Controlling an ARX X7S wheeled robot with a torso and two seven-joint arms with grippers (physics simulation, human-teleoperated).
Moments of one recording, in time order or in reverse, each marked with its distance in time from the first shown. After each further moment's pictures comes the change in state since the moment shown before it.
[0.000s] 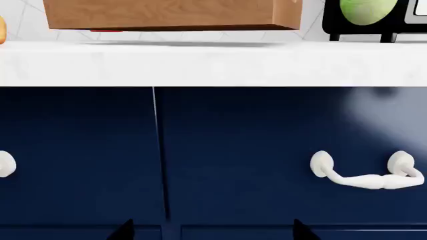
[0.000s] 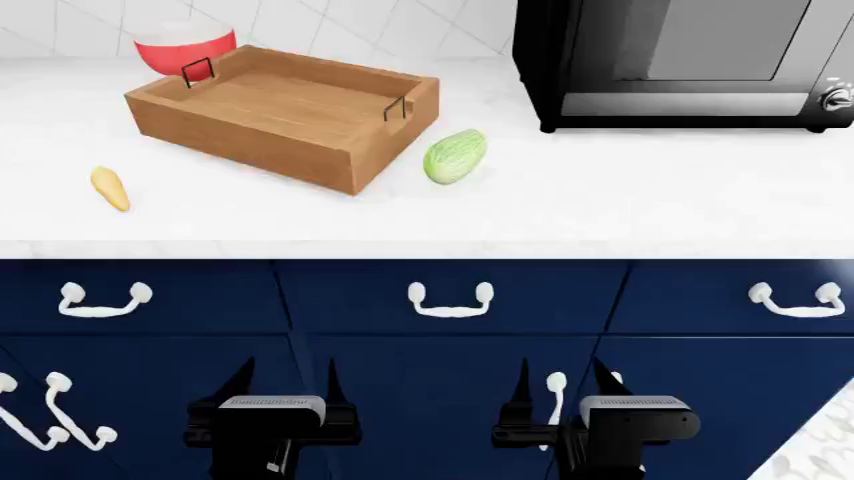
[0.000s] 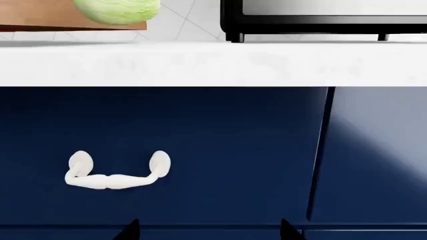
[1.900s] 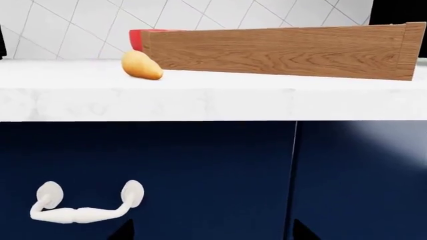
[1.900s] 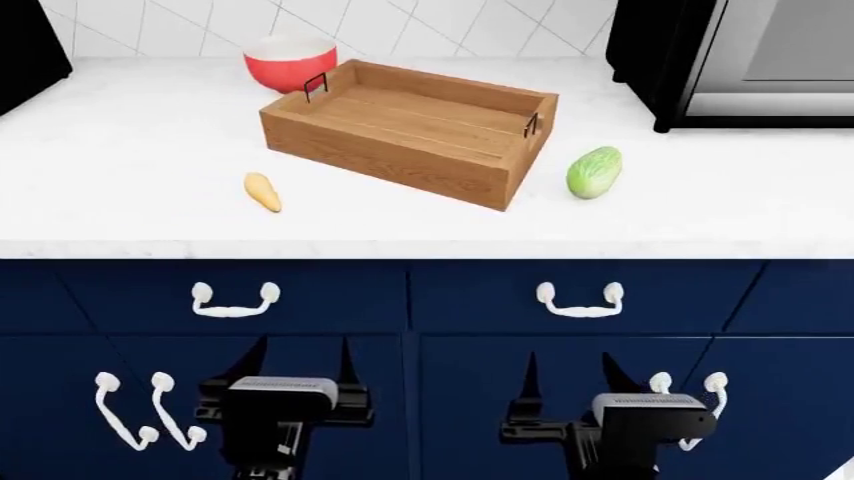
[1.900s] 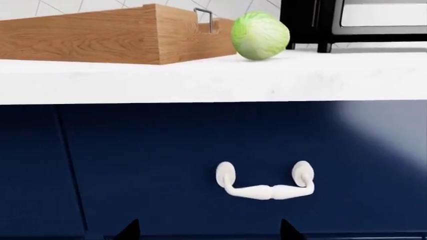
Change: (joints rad) left arm -0.056 -0.122 0.185 0.028 -0.130 -0.006 -0.151; right arm -0.008 0.133 -0.120 -0.057 0.140 0.009 0.130
